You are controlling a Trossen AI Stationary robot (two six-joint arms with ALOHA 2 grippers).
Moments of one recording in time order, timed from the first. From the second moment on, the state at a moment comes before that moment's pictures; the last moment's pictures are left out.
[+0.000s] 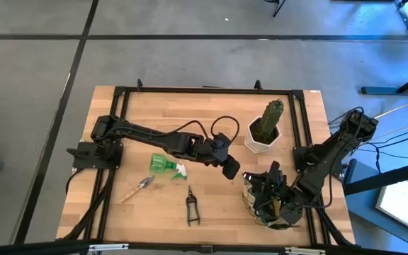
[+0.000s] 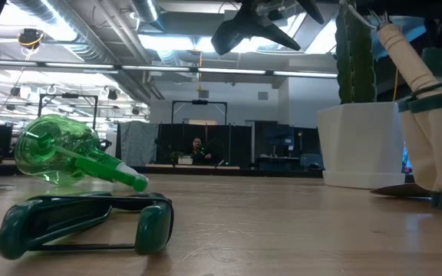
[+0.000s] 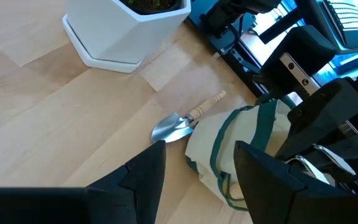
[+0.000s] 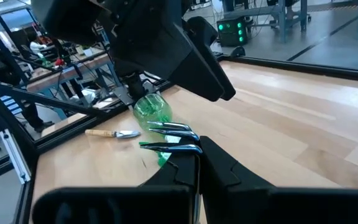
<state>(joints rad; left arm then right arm) -0.16 1.92 1.70 -0.47 -0.24 -0.94 0.89 1.42 0.75 -0.03 1.30 1.01</state>
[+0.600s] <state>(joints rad) -0.14 1.92 1.70 -0.47 -0.24 -0.93 0.88 1.42 0.75 -0.07 1.05 0.93</state>
